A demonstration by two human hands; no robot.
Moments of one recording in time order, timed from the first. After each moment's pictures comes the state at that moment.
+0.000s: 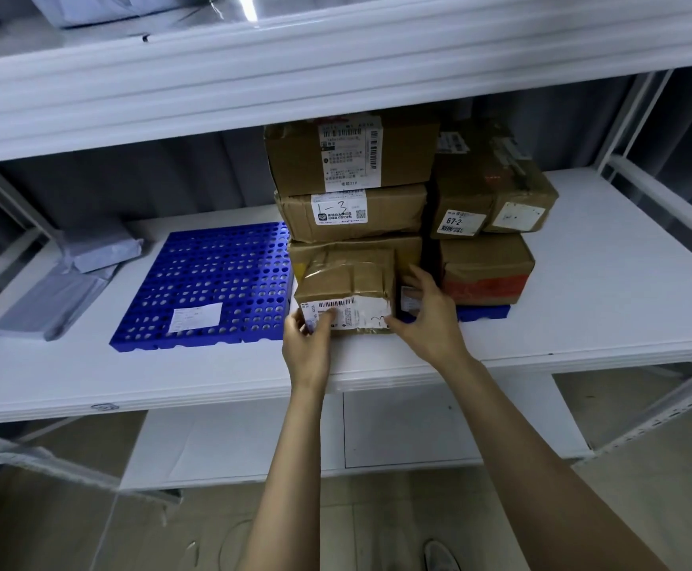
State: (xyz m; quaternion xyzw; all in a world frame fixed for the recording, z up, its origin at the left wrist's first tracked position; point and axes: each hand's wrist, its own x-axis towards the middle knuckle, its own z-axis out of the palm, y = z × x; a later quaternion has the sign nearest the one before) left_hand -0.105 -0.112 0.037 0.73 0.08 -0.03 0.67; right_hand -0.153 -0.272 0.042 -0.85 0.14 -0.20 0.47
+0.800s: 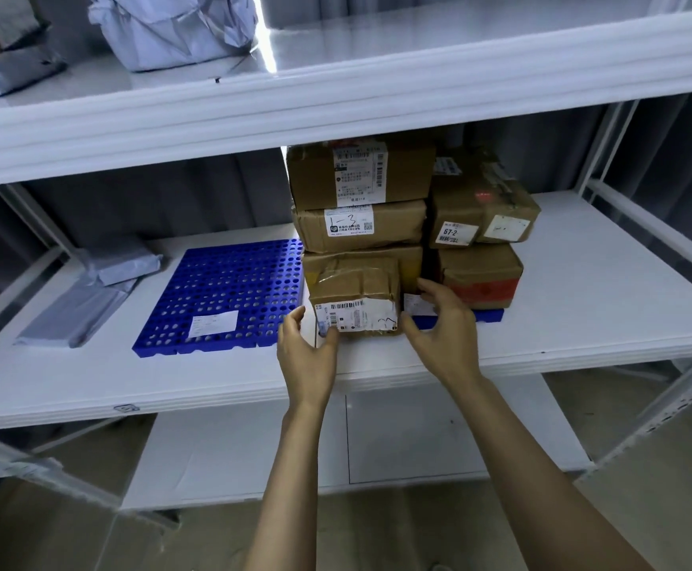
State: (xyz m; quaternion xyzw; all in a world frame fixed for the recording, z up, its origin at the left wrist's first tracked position) left_hand -0.134 -0.082 0.056 0.81 -0.02 0.07 0.59; right_hand -0.196 -0.249 0.056 -0.83 0.14 -0.34 0.41
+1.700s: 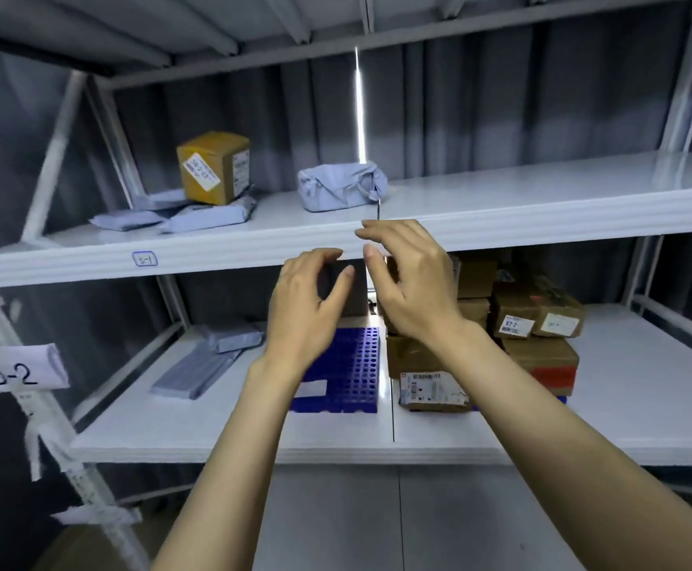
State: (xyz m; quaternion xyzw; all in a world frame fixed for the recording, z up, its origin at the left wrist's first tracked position) left_hand -0.174 0.053 0.278 0.80 -0.30 0.33 0.40; right_hand -0.206 -0.096 0.287 -0.78 -0.16 -0.55 0.25
